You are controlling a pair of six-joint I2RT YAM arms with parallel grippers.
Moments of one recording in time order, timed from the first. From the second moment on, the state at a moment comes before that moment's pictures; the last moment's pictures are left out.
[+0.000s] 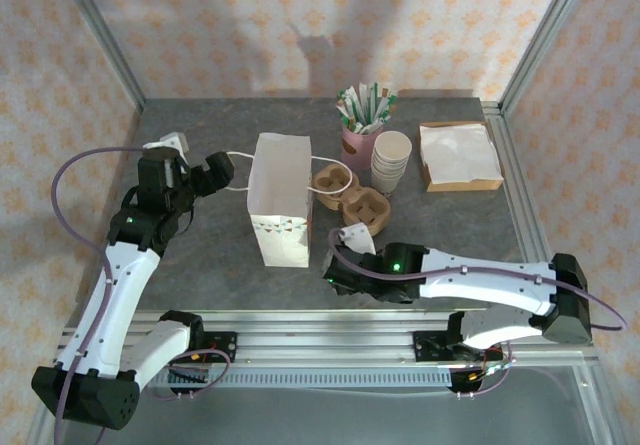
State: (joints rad) left arm -0.10 0.95 1.02 -0.61 -0.03 -0.51; right arm 1.31 1.25 1.05 -1.05 0.42 0.81
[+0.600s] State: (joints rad) left arm -0.10 0.95 1.02 -0.61 -0.05 -0.51; right arm 0.97 1.14 1.11 -1.00 0.02 0.02
